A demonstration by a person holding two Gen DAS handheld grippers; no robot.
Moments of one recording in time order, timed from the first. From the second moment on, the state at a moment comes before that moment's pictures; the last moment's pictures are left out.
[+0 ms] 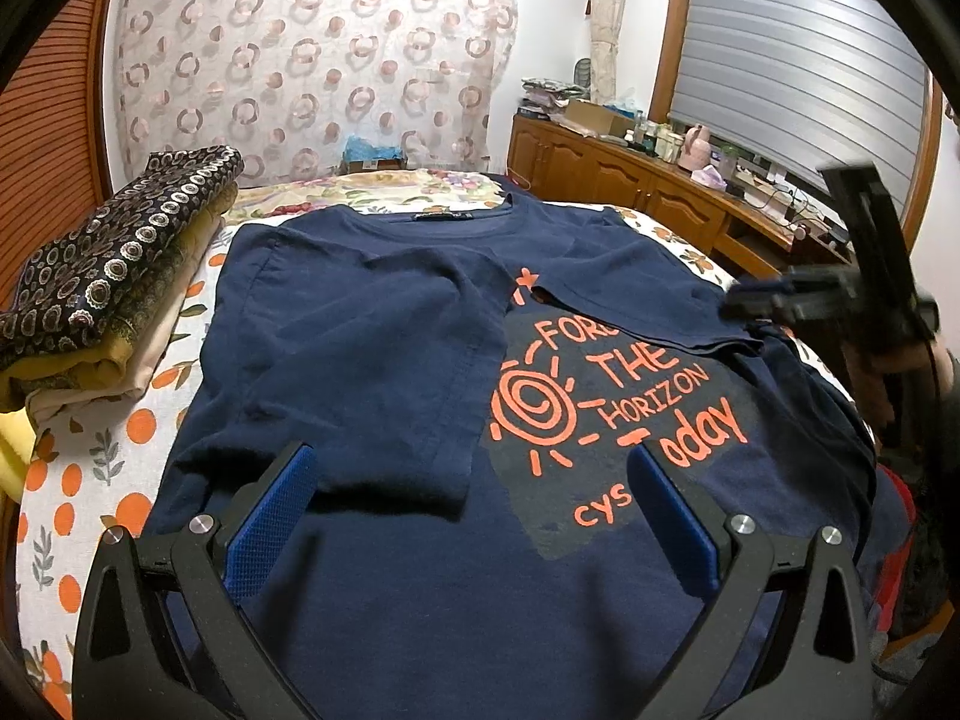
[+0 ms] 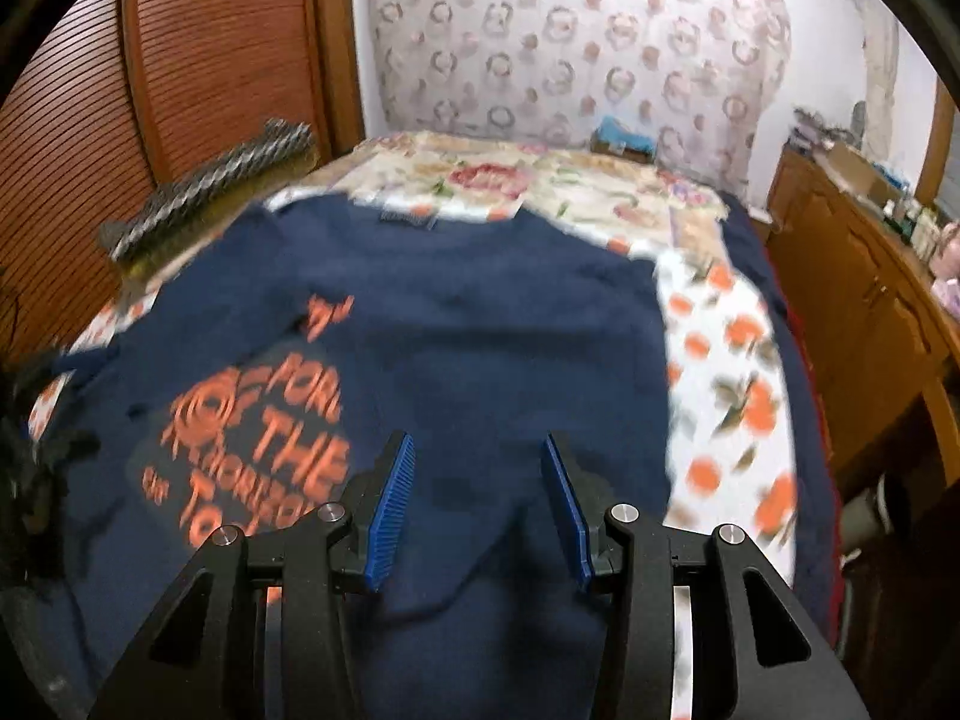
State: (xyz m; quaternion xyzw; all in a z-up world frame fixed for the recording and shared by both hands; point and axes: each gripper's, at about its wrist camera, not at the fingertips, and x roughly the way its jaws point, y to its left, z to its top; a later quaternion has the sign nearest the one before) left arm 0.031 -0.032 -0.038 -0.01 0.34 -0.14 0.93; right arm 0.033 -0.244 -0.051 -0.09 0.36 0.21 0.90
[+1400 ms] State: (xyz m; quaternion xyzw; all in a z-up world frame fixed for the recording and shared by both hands) left arm 0.152 0.022 -0.010 0.01 0.36 -0.07 0.93; right arm 0.132 -0.249 -0.064 -0.11 0.34 0.17 0.92
